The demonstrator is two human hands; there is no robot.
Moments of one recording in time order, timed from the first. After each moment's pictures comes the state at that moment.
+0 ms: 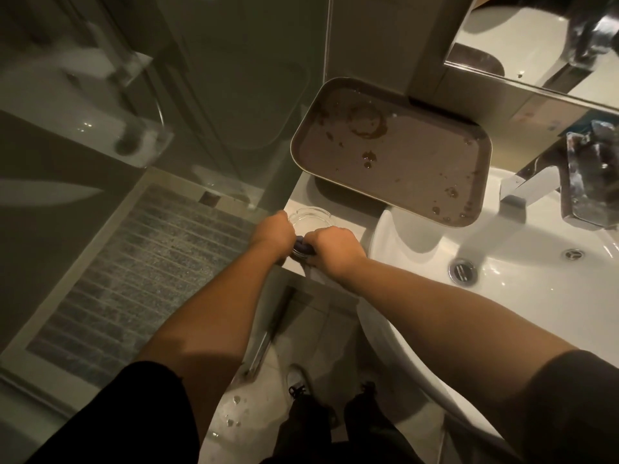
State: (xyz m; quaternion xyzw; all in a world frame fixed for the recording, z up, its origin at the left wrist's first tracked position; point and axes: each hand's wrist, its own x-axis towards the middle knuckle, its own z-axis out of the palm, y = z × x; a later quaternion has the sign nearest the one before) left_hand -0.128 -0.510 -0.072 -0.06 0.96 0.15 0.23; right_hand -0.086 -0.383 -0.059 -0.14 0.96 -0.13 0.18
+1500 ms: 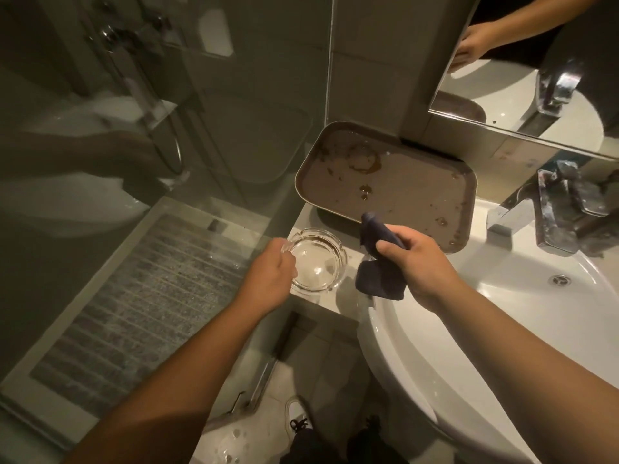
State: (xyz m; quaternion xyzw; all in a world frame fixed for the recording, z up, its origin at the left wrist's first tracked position) left_hand -0.052 -0.526 0.014 -0.03 0.88 0.46 0.12; right_hand -0.040 -0.293 0.042 0.15 0.76 -0.62 0.11
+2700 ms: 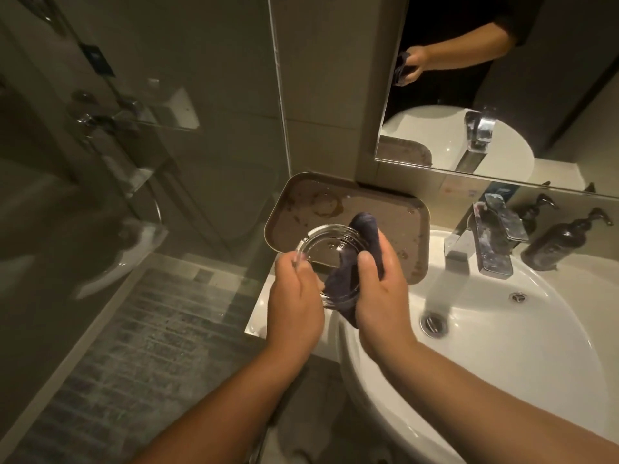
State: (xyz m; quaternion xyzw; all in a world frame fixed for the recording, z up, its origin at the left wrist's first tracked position) left_hand -0.034 -0.429 0.100 -0.06 0.82 0.56 -0.02; right_hand -0.017 -0.328 0.104 0.15 0.69 -0.69 -0.16
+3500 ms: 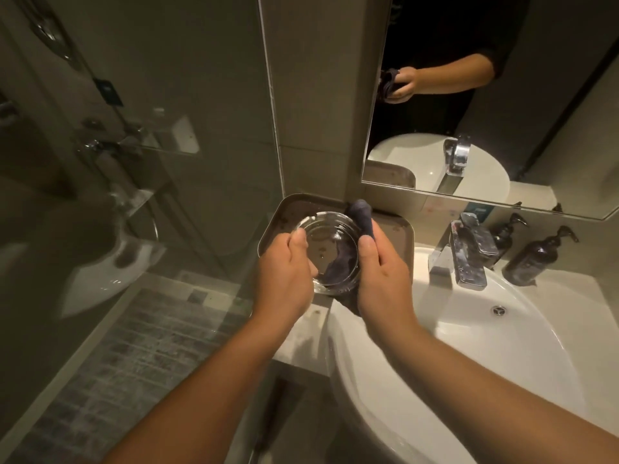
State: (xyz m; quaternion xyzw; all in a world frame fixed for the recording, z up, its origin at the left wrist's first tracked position) left_hand -0.056 -0.420 0.145 -0.02 0.84 0.54 -0.06; right_hand -0.022 -0.305 0.132 0.09 0.72 -0.66 -0.19
